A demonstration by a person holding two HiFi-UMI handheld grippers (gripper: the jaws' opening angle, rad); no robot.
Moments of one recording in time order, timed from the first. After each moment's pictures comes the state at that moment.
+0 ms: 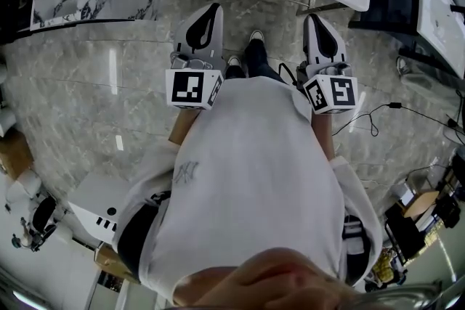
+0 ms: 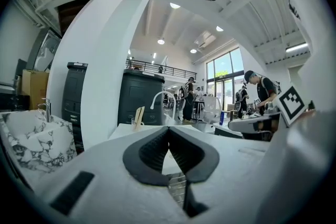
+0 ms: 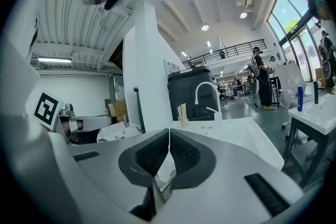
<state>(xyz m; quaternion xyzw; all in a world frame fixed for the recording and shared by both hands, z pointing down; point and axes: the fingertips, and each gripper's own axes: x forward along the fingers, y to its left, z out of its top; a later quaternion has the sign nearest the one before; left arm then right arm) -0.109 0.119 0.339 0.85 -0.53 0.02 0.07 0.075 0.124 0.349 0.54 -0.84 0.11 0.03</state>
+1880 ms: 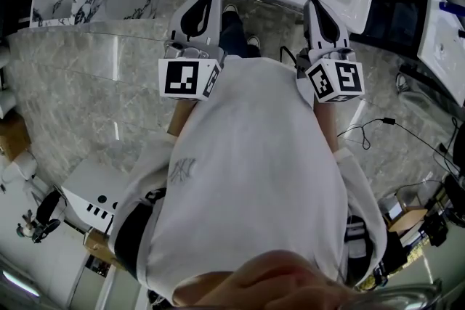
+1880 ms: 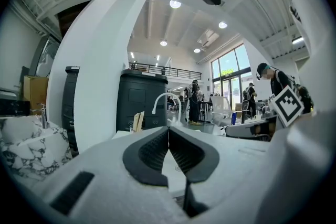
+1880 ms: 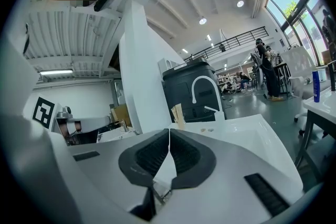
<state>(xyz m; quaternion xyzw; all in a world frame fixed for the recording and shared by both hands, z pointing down) -0.063 0.026 0.330 0.83 -0.56 0.02 0.05 0.118 0.011 0.358 0.50 -0.85 0.15 0.01</state>
